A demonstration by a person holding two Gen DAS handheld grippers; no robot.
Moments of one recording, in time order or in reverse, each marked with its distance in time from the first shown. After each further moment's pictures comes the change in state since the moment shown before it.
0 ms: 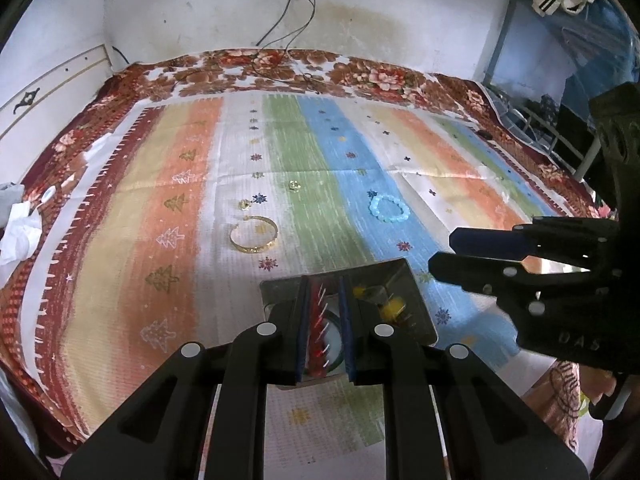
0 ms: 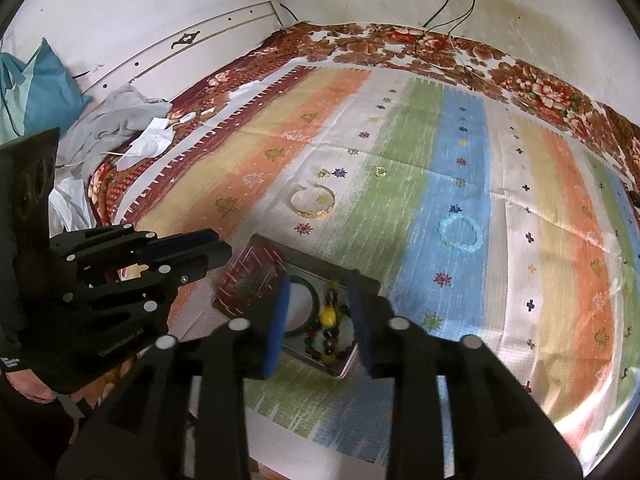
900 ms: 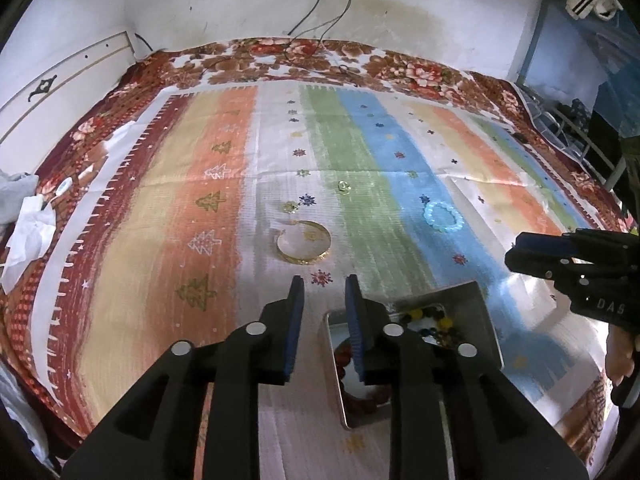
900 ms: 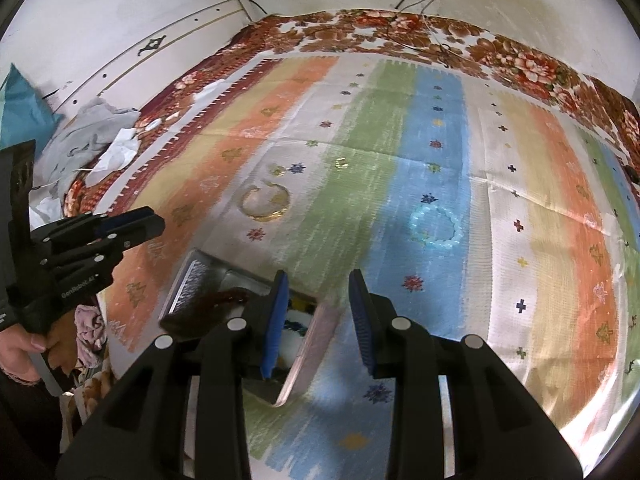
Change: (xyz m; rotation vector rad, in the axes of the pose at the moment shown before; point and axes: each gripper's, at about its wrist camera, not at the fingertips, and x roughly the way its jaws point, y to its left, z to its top) left arm 0.033 0.043 0.019 -0.039 0.038 0.093; right arm 0.032 -0.053 0.010 0.082 0.031 -0.036
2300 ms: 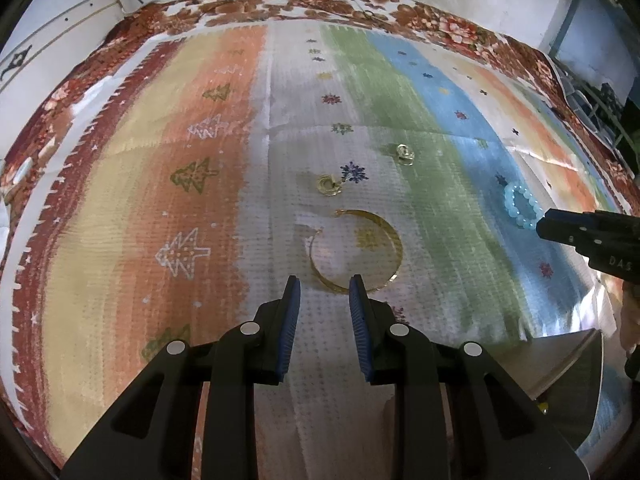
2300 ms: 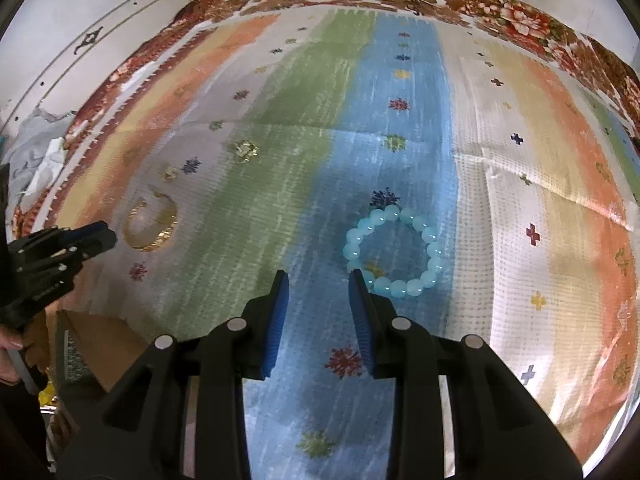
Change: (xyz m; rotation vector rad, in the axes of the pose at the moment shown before) left arm 0.119 0.044 0.021 -0.026 0.169 0.014; right arm 0.120 -0.081 0.038 0.081 0.126 -0.064
